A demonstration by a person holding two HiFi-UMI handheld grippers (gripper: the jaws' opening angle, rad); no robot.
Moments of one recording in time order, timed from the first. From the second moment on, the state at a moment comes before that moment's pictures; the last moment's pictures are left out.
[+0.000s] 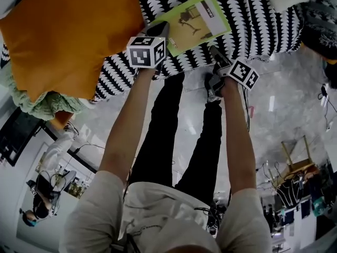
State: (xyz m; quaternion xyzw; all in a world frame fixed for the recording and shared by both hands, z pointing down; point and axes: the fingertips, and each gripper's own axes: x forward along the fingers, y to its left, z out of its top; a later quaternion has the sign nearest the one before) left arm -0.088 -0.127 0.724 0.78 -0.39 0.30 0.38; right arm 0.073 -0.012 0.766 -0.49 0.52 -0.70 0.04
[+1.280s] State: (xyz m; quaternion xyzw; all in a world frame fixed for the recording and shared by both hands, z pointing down) left arm -0.019 0.053 0.414 0.77 -0.52 0.17 0.32; right arm 0.108 0.067 0.448 -0.42 0.83 -0.29 -0.20
